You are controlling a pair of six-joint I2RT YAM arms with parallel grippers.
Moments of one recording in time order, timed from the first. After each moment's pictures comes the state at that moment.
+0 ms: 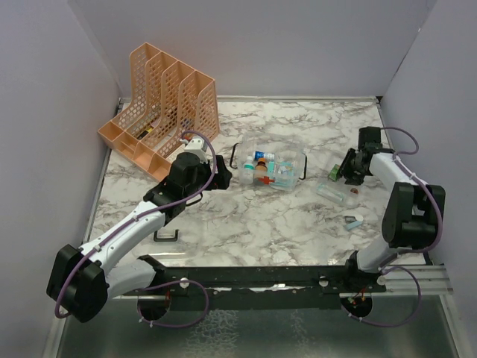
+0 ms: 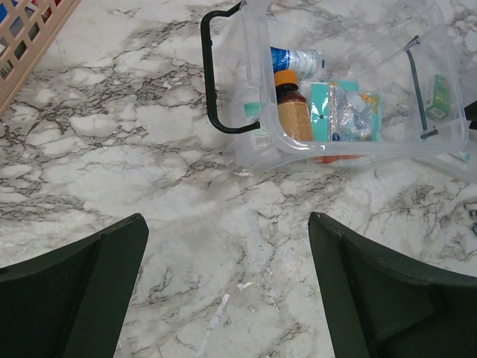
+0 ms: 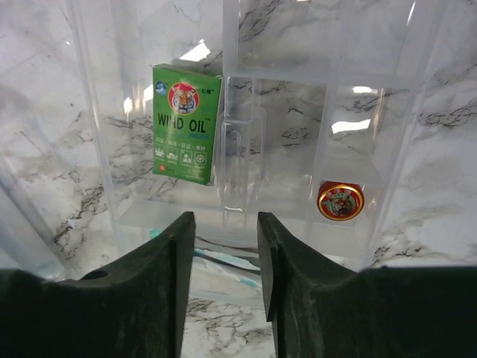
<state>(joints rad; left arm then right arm) -0.57 1.10 0.72 -0.08 -0.07 -0.46 -0.11 1.59 1.03 -0.53 -0.01 0.40</state>
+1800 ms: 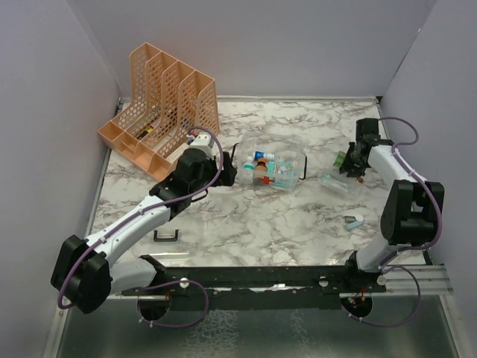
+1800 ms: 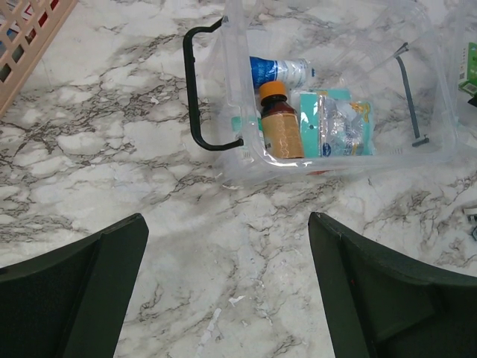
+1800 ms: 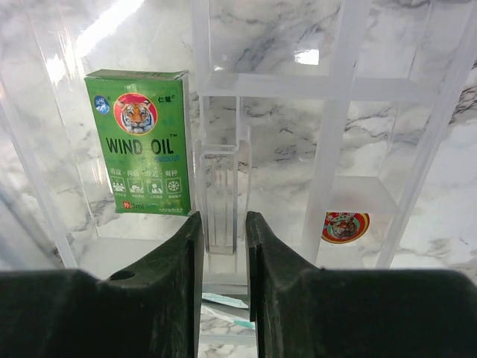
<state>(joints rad) -0.60 1.16 0.77 -0.07 -0.09 -0.45 -0.08 1.65 1.13 -0.61 0.10 0.37</state>
